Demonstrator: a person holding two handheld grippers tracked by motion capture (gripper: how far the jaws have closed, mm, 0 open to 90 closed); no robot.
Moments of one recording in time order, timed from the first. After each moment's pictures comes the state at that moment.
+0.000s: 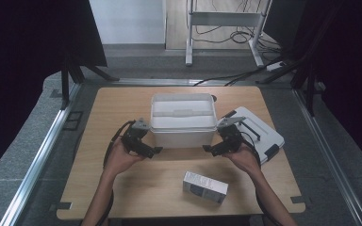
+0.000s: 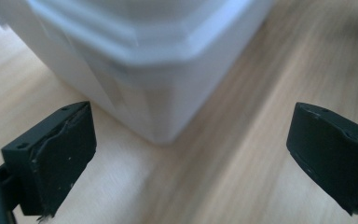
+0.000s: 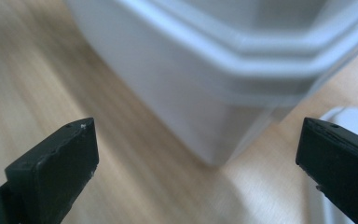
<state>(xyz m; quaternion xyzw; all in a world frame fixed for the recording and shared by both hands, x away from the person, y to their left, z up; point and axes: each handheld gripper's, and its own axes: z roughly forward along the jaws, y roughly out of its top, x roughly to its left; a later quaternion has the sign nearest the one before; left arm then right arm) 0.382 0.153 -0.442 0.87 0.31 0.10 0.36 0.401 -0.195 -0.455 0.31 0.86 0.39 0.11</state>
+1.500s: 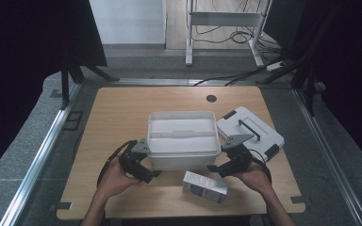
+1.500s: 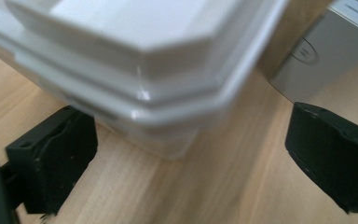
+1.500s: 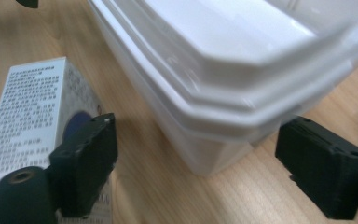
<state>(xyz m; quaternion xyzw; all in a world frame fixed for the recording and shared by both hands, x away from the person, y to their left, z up) 0.306 0.151 -0.443 0.90 0.26 0.08 0.34 0.331 -0.208 -0.441 0.24 0.89 0.39 0.07</state>
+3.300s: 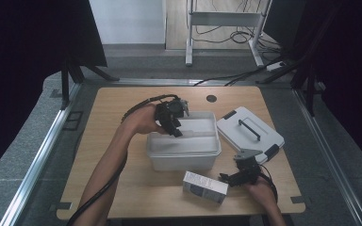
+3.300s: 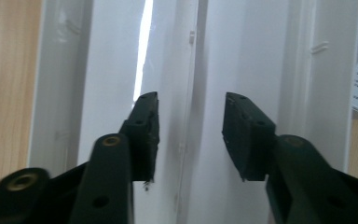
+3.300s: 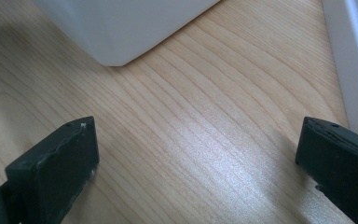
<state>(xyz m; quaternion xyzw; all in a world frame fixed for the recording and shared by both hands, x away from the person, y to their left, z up) 0.428 0.040 -0.349 0.99 0.07 0.02 0.15 0.326 -0.255 -0.519 0.33 0.87 0.35 0.13</state>
